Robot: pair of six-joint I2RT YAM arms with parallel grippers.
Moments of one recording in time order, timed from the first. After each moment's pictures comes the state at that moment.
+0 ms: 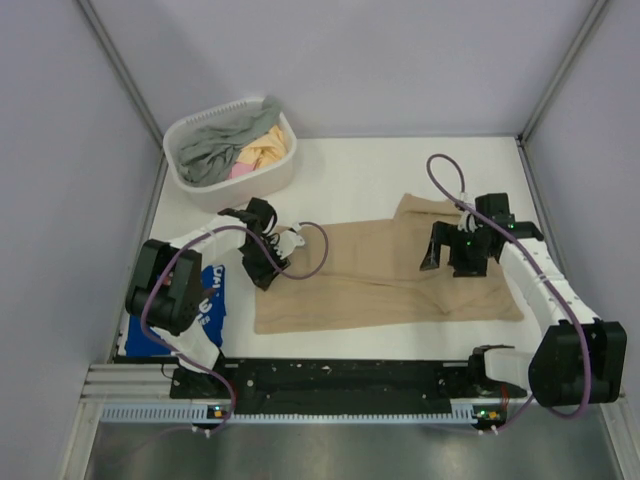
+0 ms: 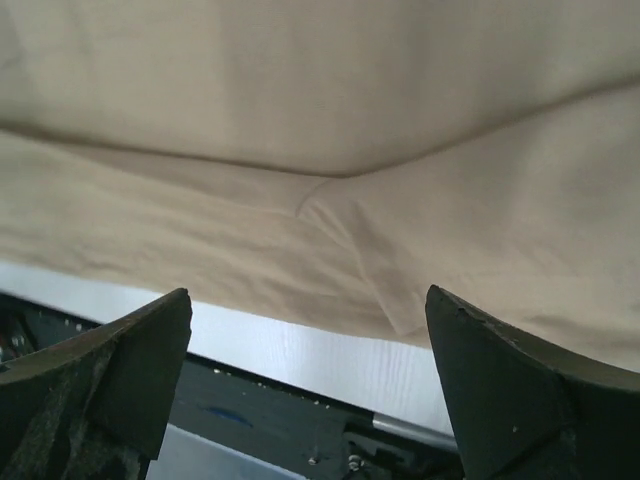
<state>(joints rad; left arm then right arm) -0.32 1.68 1.03 -0.81 0.22 0.68 0.06 1.21 0.90 -0.84 -0.25 0.28</state>
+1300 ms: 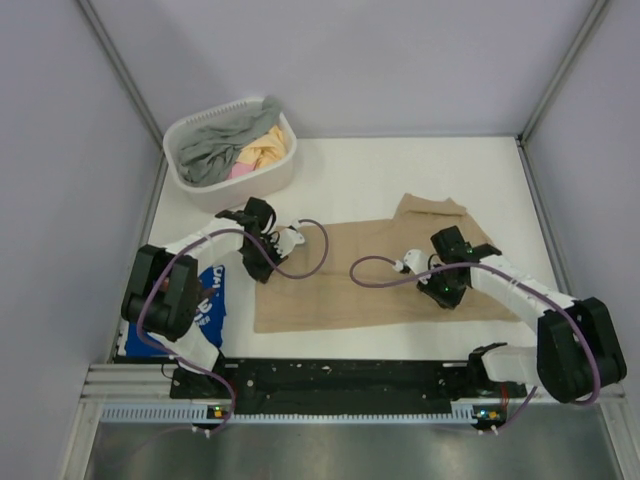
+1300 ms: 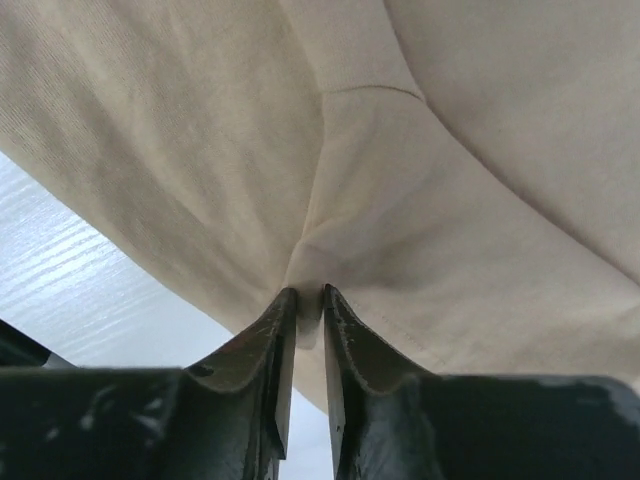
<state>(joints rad) -0.32 1.64 1.00 -0.76 0.24 0.67 0.35 1.24 0.67 -0.77 -0.11 -0.70</state>
